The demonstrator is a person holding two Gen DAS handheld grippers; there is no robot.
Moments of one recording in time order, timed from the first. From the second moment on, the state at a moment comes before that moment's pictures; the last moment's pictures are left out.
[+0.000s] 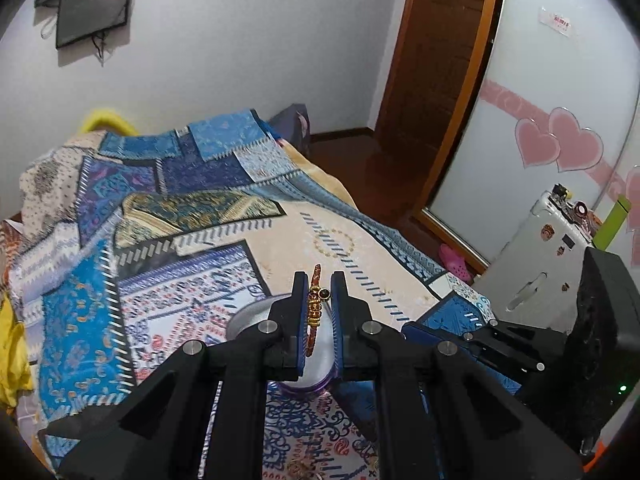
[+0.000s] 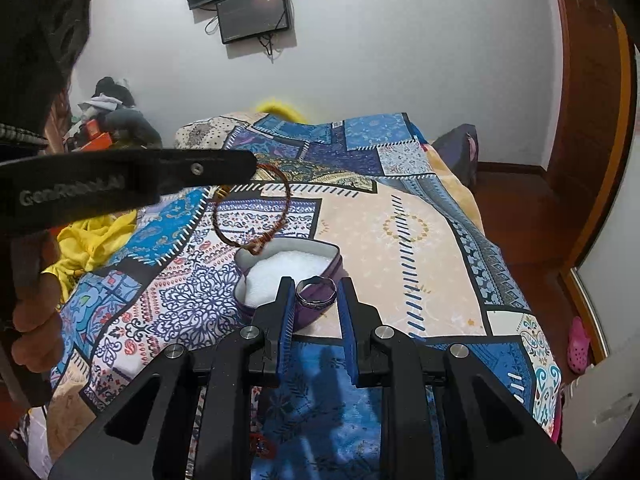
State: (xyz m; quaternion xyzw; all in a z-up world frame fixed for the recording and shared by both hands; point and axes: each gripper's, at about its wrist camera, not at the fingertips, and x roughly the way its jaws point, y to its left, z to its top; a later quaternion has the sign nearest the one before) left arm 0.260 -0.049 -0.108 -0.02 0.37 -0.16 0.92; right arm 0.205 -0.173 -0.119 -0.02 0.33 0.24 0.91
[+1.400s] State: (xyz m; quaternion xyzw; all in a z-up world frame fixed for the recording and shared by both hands) left arm 0.258 0.004 -0.156 -0.01 0.43 -0.06 0.90; right arm 0.244 -0.127 -0.133 -0.08 0.37 0.27 0.88
